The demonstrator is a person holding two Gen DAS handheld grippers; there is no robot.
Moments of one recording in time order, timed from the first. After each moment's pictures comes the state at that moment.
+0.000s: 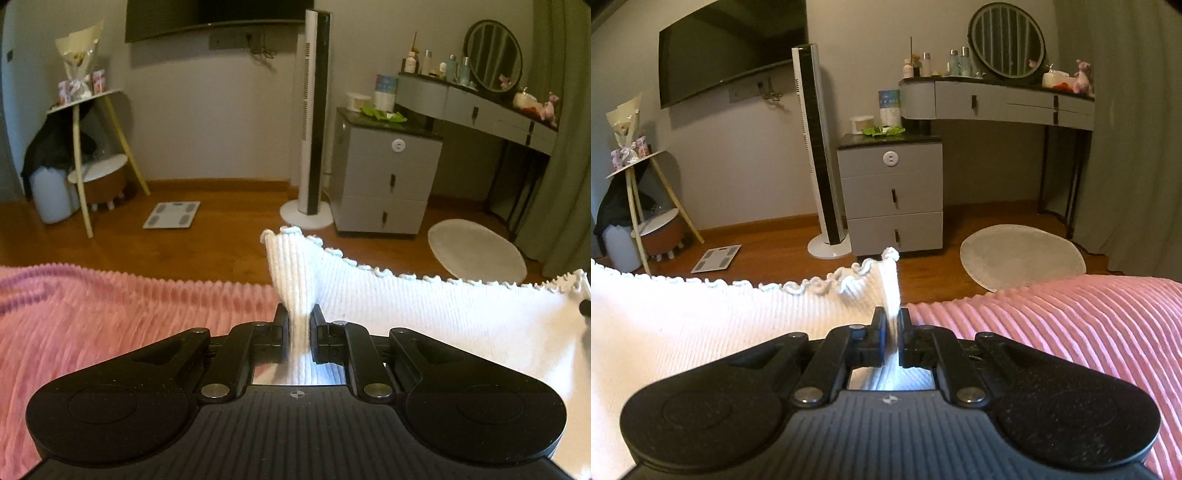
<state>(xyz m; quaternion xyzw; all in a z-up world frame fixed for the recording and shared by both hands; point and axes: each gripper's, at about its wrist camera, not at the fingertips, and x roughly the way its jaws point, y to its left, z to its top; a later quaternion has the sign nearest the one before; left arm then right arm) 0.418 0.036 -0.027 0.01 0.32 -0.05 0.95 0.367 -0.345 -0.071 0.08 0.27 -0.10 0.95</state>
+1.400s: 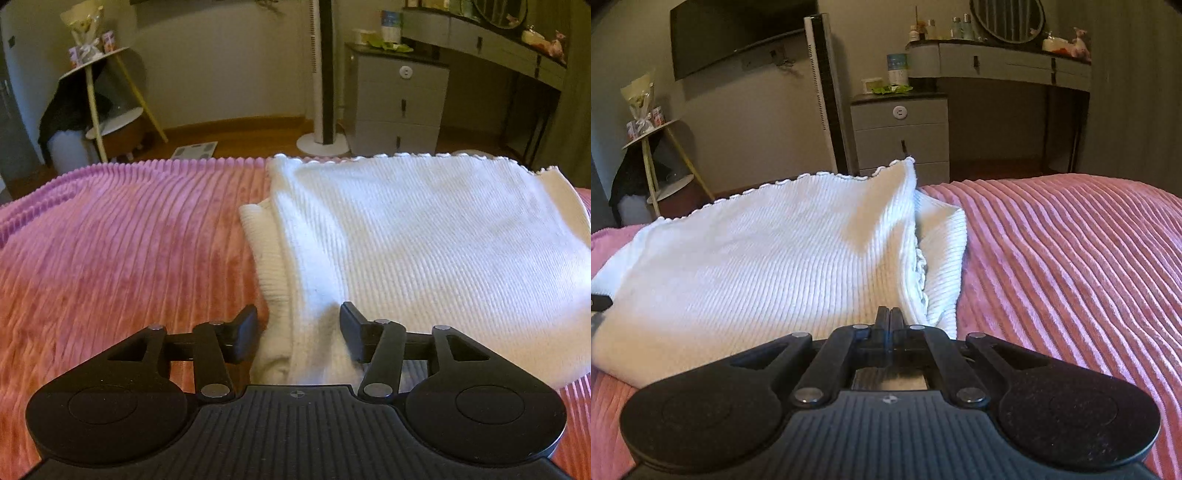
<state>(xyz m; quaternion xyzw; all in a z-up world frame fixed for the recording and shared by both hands) 0.318 0.029 -0.088 0.04 0.40 -0.02 0.91 0.244 -0.304 -0.114 0.10 0.31 -0.09 0.94</state>
